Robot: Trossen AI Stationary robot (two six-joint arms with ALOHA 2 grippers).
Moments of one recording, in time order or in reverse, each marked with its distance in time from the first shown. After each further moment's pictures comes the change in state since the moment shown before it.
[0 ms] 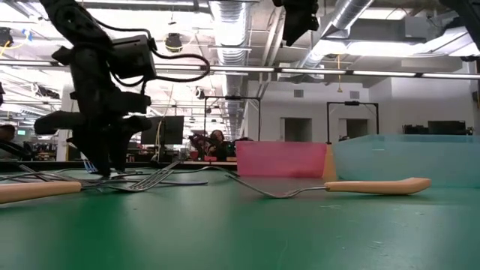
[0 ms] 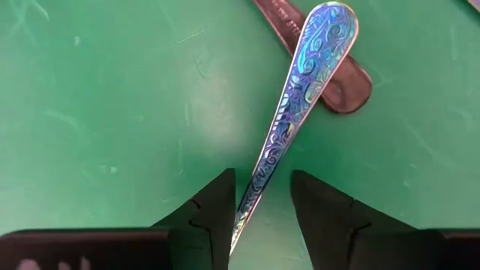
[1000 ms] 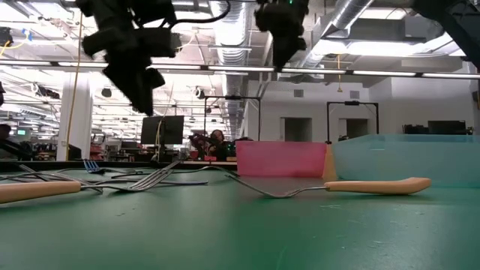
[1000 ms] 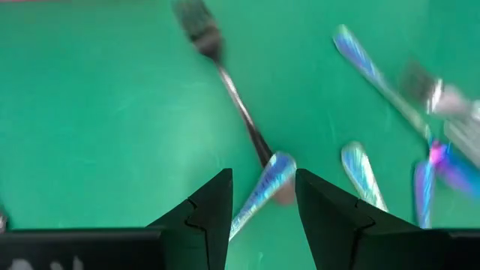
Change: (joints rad) left arm -0.060 -0.087 0.351 -0.294 0.044 -0.331; right arm -0.005 0.137 0.022 -0.024 -0.001 0.000
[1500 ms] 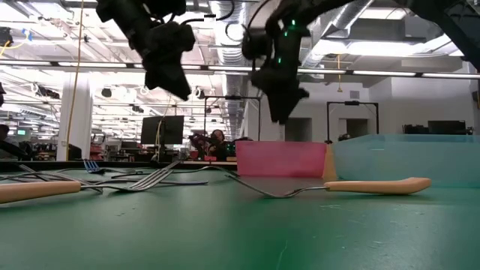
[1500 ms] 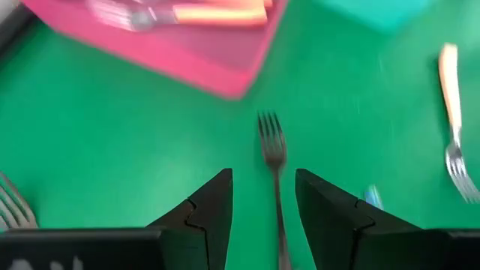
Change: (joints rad) left arm 0.154 0.000 0.058 0.207 -0.005 -0.299; right arm -0.015 0.022 -0.463 0.326 0.001 0.204
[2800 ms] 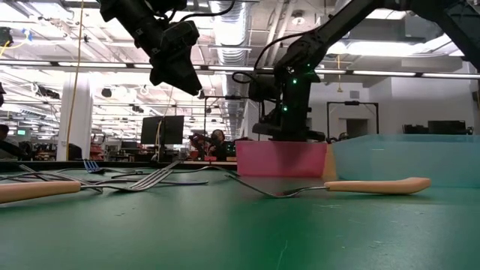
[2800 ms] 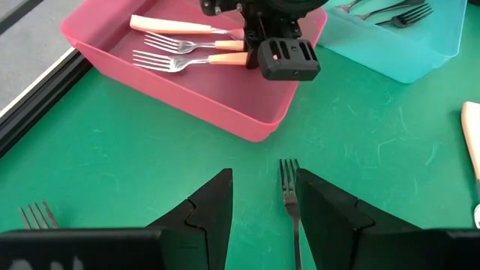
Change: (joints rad) left arm 0.000 0.000 0.000 0.118 -0.107 -0.029; right arm 0.001 0.000 -0.465 0.492 0.055 0.285
